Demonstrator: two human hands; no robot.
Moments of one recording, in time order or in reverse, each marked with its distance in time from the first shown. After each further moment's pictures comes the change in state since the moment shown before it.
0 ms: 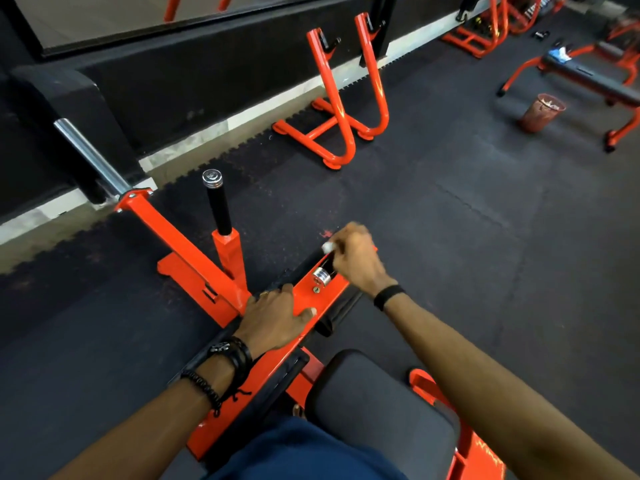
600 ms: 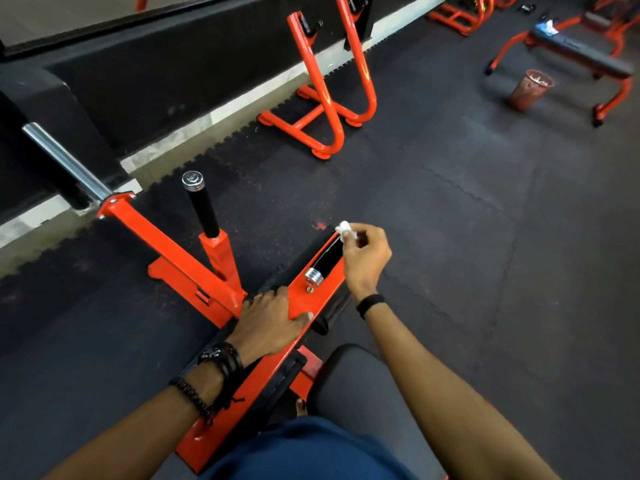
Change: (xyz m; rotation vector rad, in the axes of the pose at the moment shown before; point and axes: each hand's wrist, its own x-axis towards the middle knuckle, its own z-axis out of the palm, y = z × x) left_hand 0.007 -0.003 0.003 -0.025 -0.068 0.025; right_hand -0.011 0.002 0.017 0.433 0.656 0.521
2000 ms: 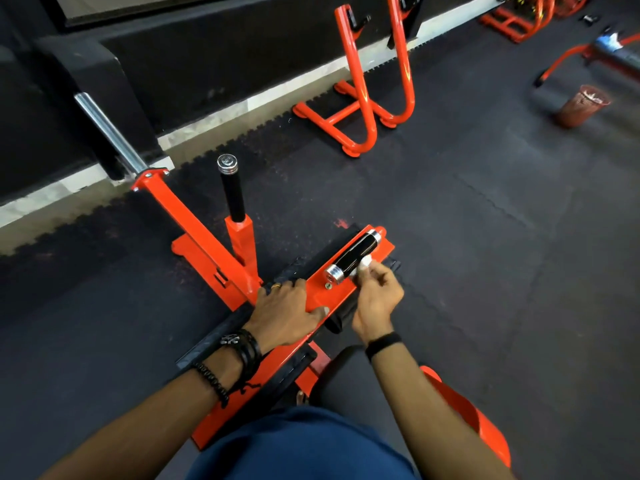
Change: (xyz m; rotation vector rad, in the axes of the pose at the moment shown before) left_hand -0.006 0.012 -0.009 0.034 -0.042 -0.078; right_hand -0.052 0.010 -0.005 0.455 -0.085 0.557
